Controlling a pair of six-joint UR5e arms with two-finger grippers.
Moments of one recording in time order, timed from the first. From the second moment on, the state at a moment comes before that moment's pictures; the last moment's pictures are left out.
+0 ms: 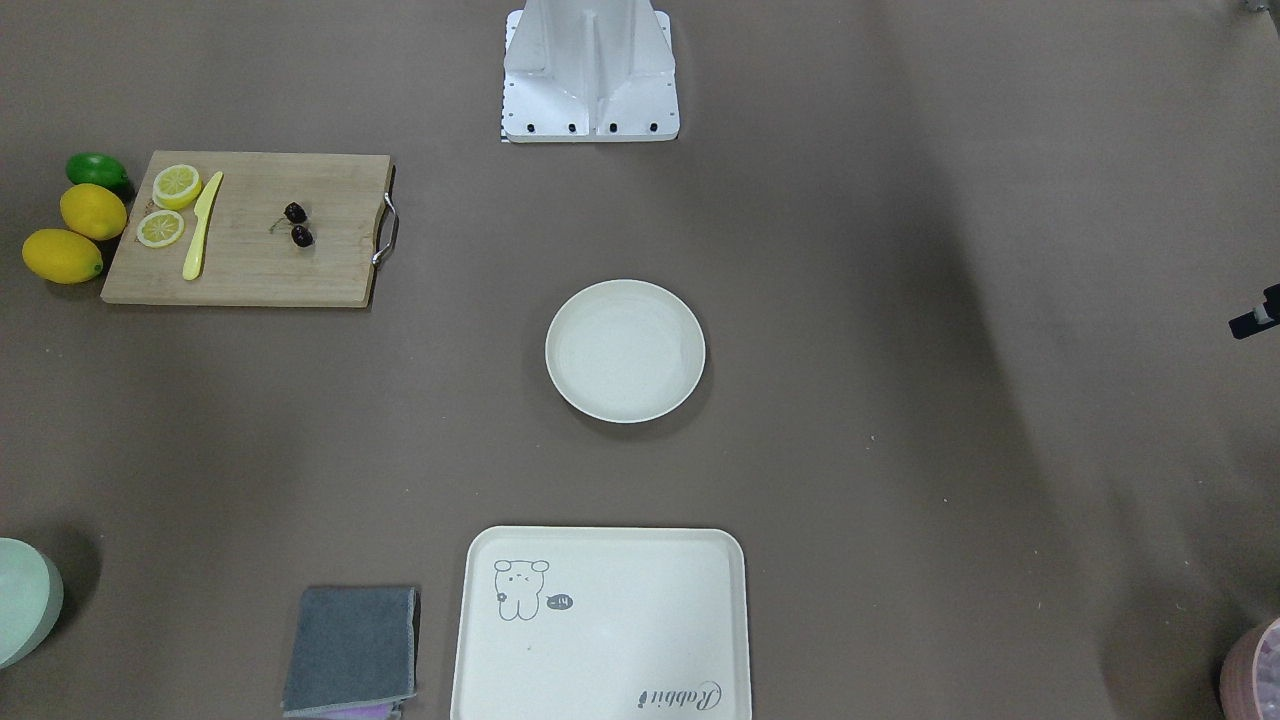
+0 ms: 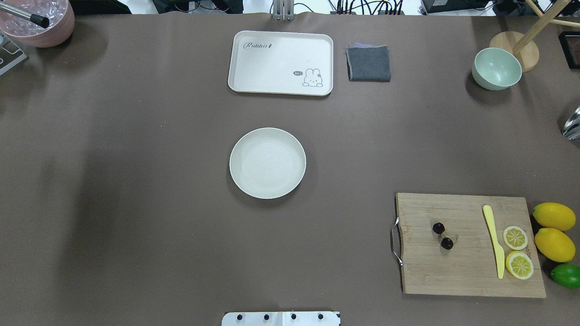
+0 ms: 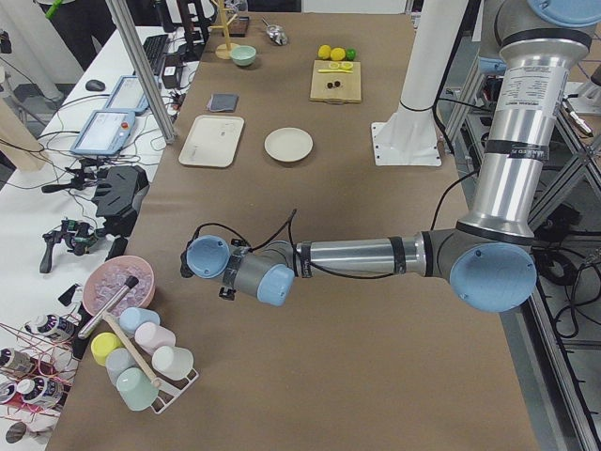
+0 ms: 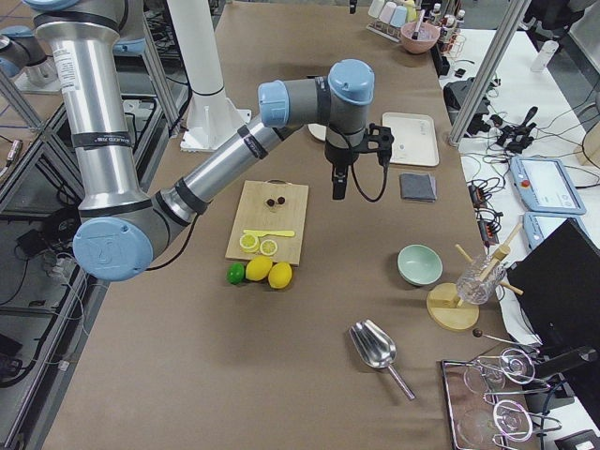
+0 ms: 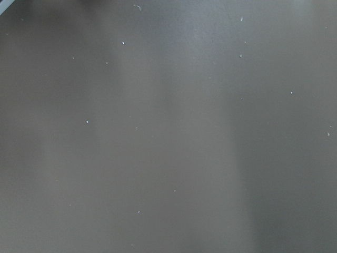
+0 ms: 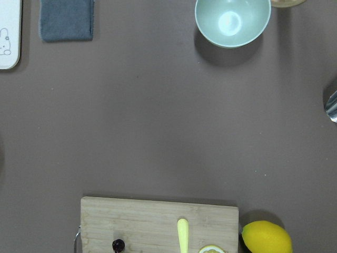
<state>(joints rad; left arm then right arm) -1.47 -1.73 -1.31 -2.01 -2.74 -0.19 1.45 -1.42 2.20 -2.17 2.47 0.24</state>
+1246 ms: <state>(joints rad) -1.45 -1.77 -1.33 -1.94 -2.74 -0.19 1.23 -1.32 2.28 -2.19 2.36 0.54</state>
